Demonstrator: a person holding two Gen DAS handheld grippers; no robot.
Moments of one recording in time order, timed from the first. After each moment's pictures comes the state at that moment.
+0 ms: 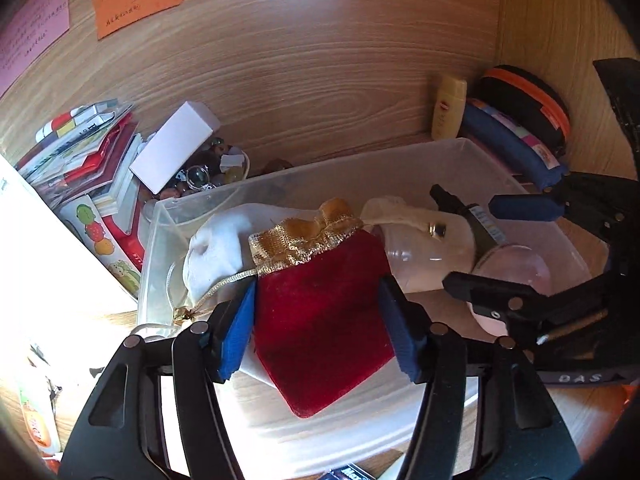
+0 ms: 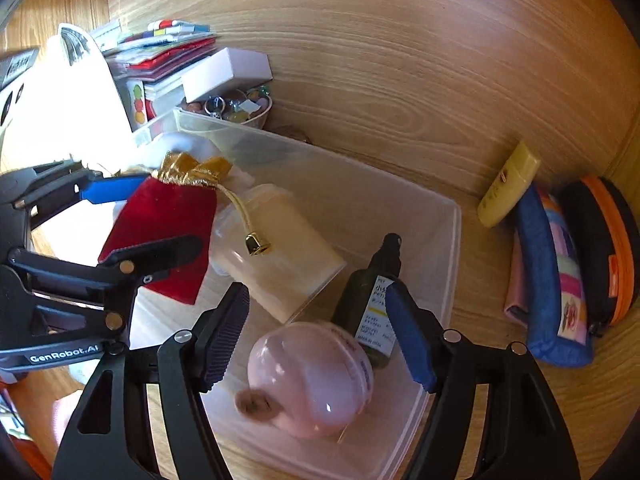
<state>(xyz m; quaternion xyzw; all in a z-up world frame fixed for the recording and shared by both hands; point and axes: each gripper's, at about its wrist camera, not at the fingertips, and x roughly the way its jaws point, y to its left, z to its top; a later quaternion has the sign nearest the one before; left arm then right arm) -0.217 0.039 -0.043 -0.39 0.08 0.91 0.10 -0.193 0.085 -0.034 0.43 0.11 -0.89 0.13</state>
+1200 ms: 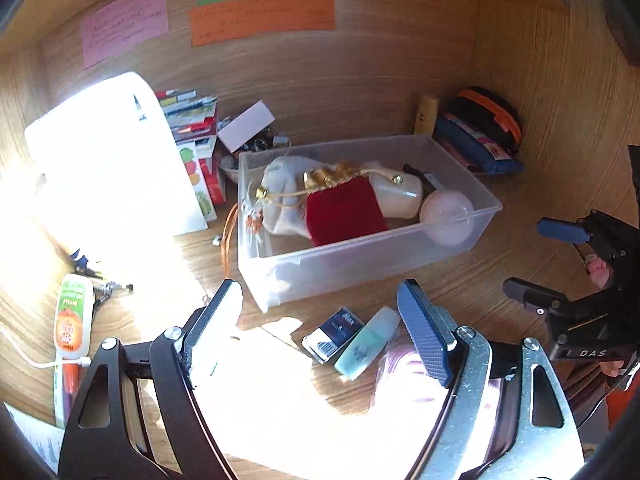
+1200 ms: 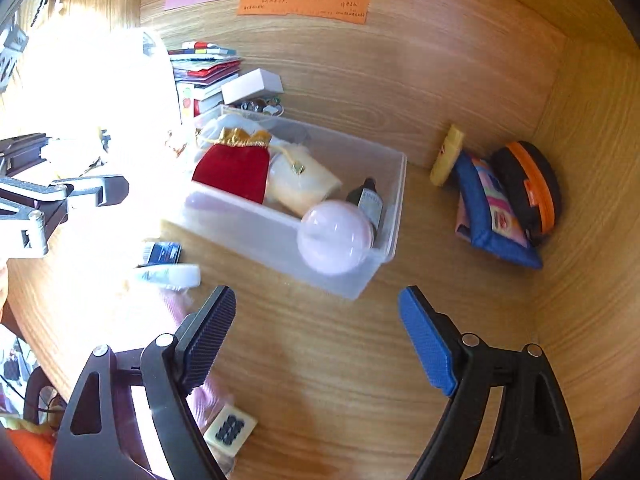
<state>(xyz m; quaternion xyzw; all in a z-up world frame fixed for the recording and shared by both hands) -0.083 -0.012 -0.002 -0.38 0.05 0.92 0.09 -0.053 0.090 -0.010 0.38 0.11 -0.91 0.08</state>
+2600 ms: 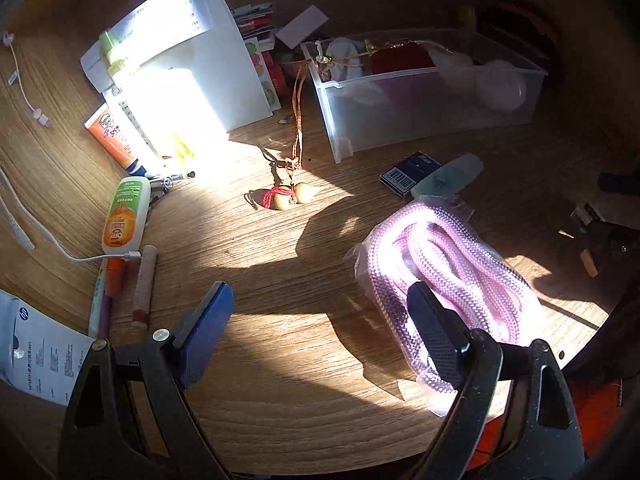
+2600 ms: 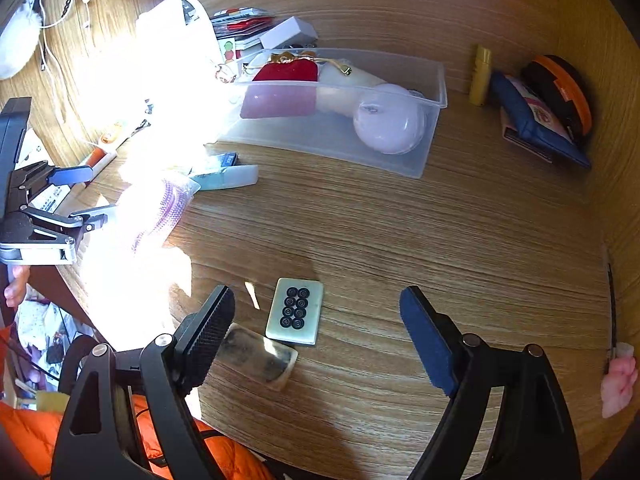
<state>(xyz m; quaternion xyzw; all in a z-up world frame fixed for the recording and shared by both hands) -0.010 -0.045 -0.059 -0.45 0.11 0.89 0.00 0.005 0.095 -0.067 0.43 0.04 -0.89 0.15</state>
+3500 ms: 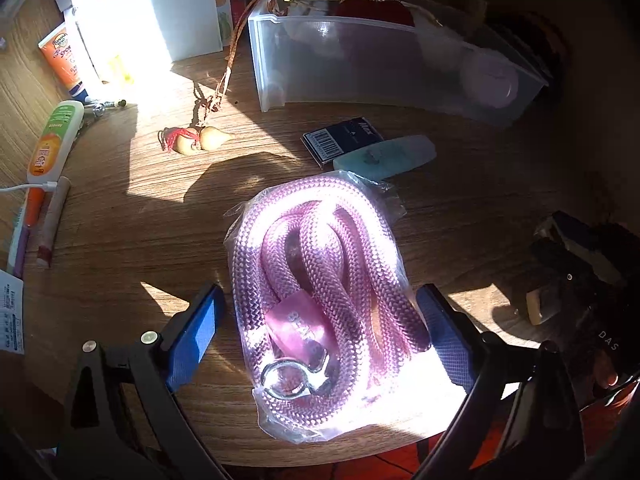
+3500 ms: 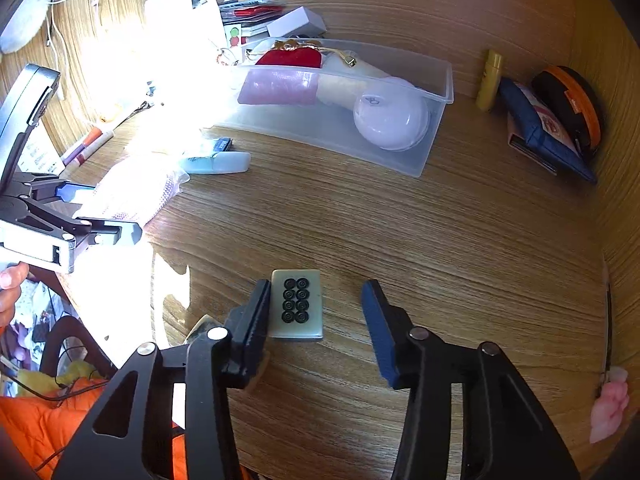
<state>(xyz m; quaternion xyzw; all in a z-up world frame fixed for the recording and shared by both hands) -0.032 0.000 -0.090 -0.53 -0.01 0.85 0.02 -0.001 0.101 -0.077 0.43 0.08 -0.89 0.16</state>
